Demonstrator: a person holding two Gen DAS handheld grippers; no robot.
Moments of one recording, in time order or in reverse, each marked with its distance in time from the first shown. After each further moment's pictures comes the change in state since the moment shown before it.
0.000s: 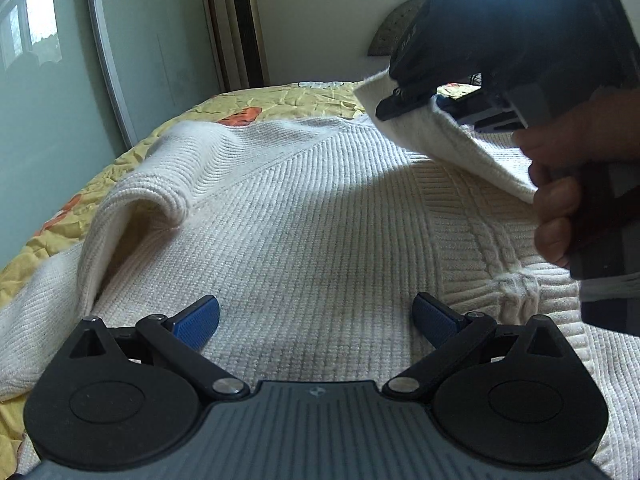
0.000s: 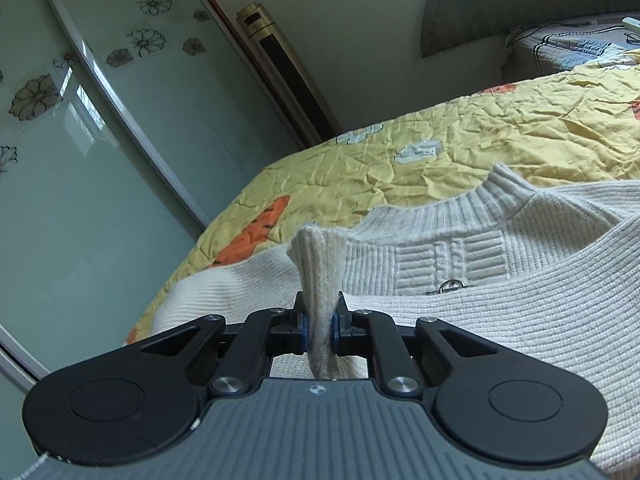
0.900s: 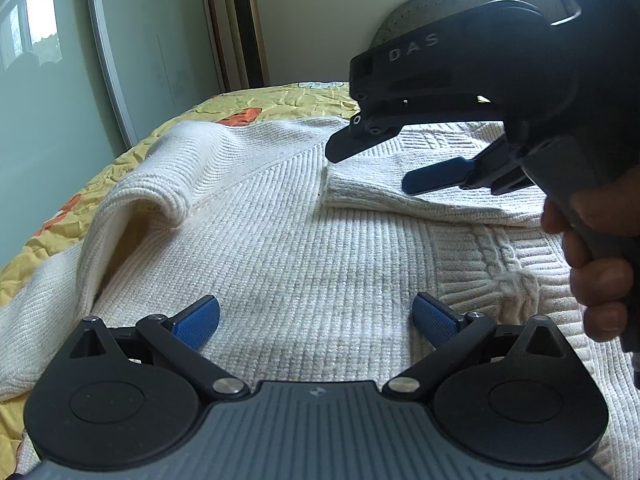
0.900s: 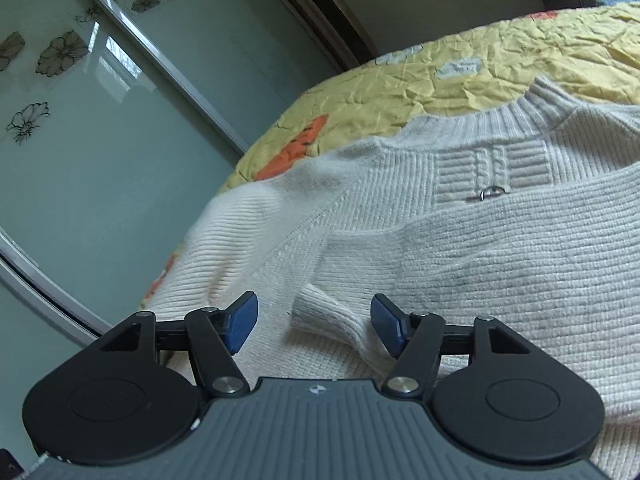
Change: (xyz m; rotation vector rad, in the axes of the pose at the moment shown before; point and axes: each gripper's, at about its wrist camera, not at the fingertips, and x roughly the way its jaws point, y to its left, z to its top) left arm -0.001 0.000 0.000 0.000 0.000 0.000; right arm -0.001 -0.005 -0.024 -0.002 0.214 0.157
